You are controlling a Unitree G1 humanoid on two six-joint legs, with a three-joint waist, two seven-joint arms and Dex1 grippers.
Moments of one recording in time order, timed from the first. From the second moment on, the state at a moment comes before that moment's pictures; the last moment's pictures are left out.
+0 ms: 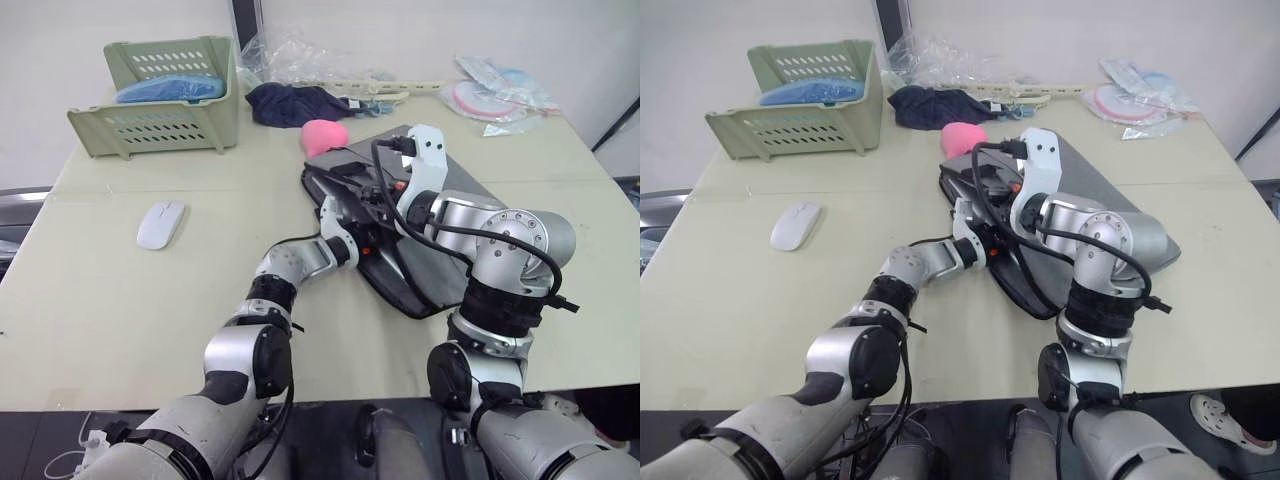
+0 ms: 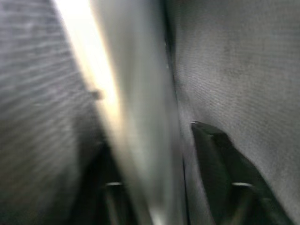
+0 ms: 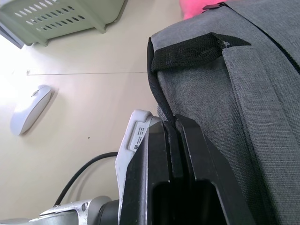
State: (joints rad) left arm -1.10 -0.15 0.45 1.04 -0.68 0.76 -0.34; right arm -0.95 -0.02 -0.32 -0.23 0.37 1.51 0.13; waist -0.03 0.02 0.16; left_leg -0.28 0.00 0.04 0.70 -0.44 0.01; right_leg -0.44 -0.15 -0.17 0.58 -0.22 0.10
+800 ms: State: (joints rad) left arm -1.04 -0.11 0.42 0.86 -0.68 0.90 -0.33; right arm -0.96 -0.03 -0.32 -0.24 0.38 1.50 0.13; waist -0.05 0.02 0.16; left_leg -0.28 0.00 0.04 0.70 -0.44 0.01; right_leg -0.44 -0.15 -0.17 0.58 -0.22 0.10
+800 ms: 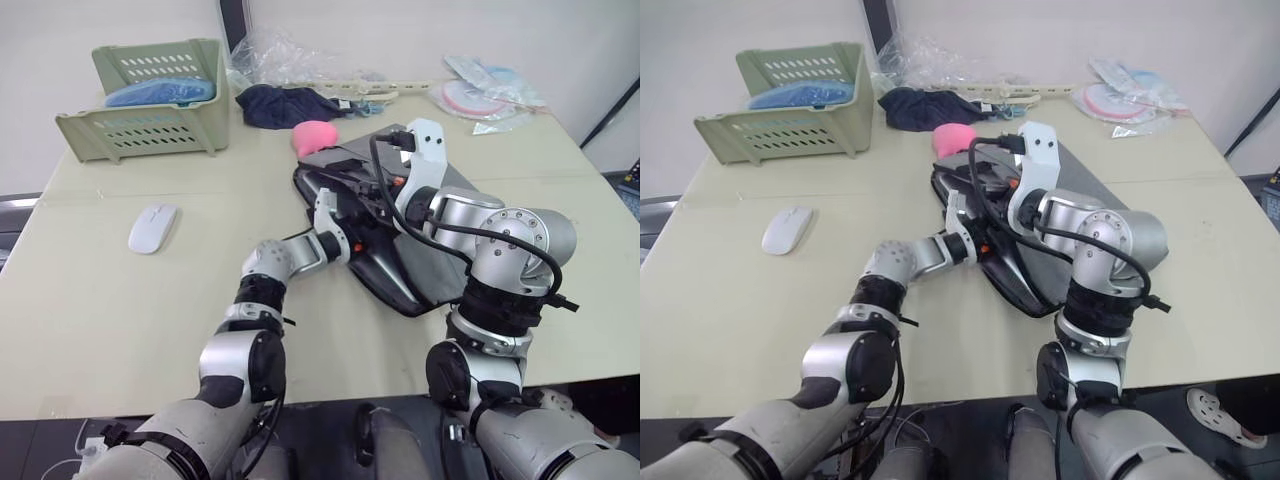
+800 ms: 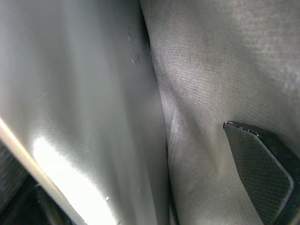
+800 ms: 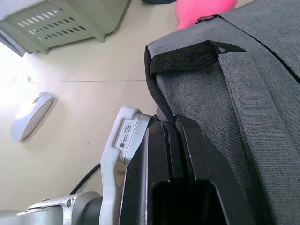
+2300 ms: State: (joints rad) left arm -0.99 -0.11 0.38 0.72 -0.67 0.95 -0.30; right arm -0.96 -0.03 -0.31 -0.23 0.38 1.49 0.13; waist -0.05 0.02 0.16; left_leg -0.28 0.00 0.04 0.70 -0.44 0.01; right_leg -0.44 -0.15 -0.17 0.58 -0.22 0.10
